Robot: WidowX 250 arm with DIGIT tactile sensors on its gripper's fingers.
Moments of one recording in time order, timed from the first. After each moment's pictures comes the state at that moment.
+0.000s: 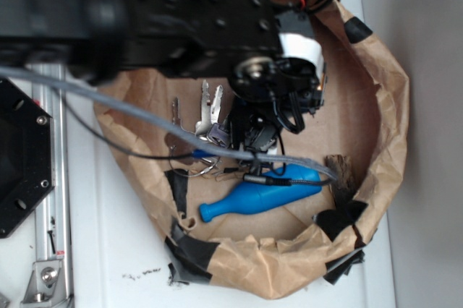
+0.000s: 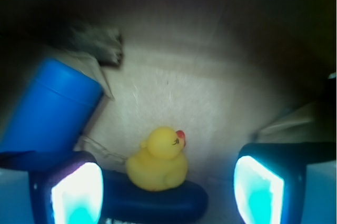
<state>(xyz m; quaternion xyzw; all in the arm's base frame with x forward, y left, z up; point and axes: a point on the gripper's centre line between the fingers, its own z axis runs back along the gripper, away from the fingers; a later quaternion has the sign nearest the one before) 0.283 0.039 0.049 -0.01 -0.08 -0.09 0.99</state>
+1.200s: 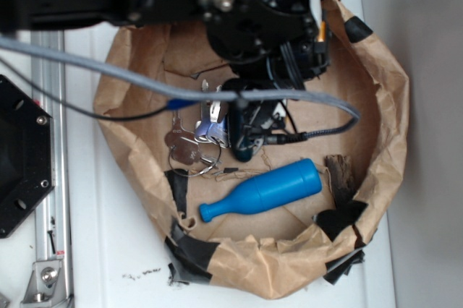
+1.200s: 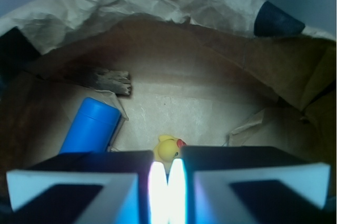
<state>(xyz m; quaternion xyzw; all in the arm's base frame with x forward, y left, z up) 0.281 0.045 0.107 -0.04 -0.13 -0.04 0.99</state>
